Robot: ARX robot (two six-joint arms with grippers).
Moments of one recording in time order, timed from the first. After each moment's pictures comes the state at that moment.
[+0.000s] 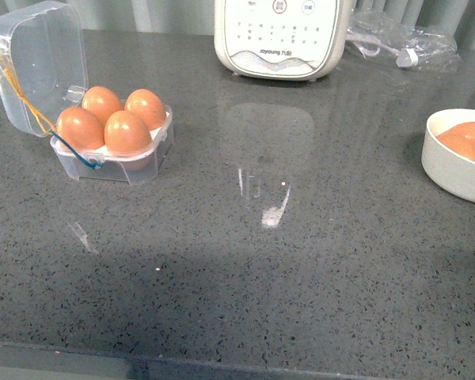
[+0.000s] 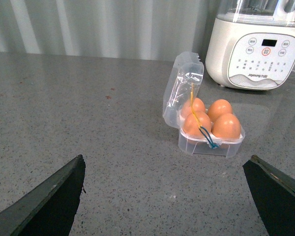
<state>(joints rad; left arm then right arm) 0.00 0.00 0.03 0.00 0.00 0.00 0.00 0.81 0.13 0.66 0.00 -0.01</state>
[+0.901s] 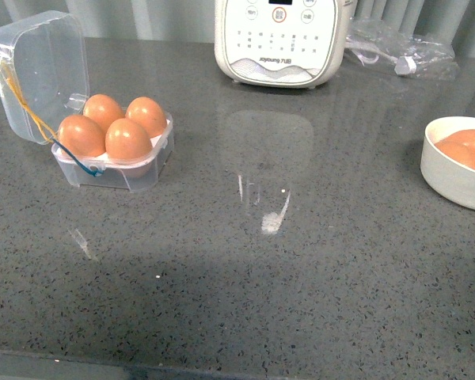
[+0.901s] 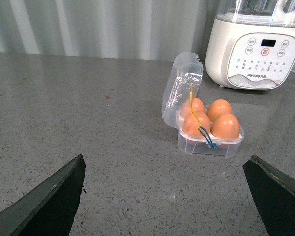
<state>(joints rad) 0.00 0.00 0.03 0.00 0.00 0.00 0.00 0.36 0.01 0.36 0.00 -0.01</state>
